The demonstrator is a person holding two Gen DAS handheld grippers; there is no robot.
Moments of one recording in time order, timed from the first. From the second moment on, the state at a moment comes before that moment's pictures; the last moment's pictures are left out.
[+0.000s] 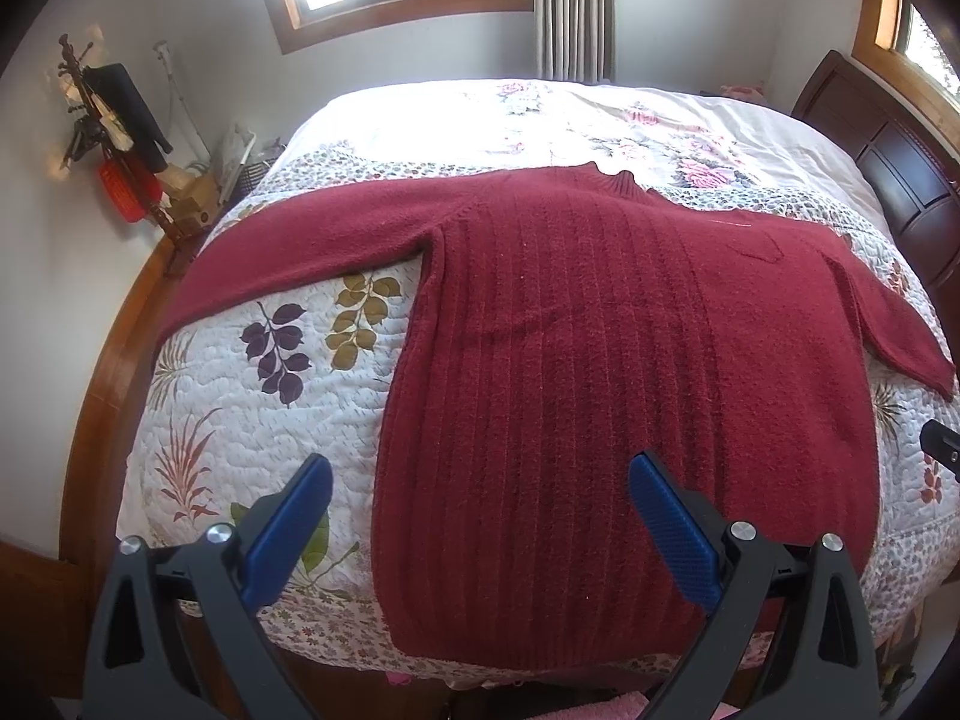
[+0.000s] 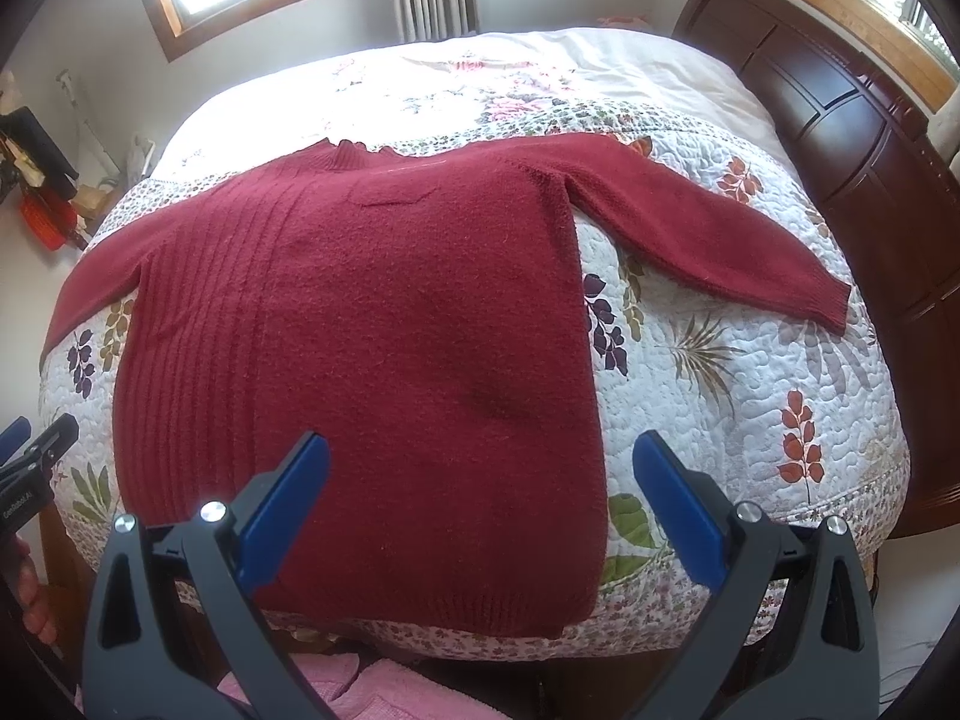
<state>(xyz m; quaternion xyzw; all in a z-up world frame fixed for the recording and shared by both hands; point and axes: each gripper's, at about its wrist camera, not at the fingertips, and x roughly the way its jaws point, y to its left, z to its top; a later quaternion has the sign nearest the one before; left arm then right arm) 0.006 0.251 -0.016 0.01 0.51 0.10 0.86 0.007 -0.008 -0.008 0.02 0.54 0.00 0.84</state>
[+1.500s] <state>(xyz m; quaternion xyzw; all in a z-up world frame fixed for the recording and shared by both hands) 0.008 0.245 -0.015 0.02 0.51 0.10 0.86 0.010 -0.010 -0.009 0.02 0.54 0.01 0.84</state>
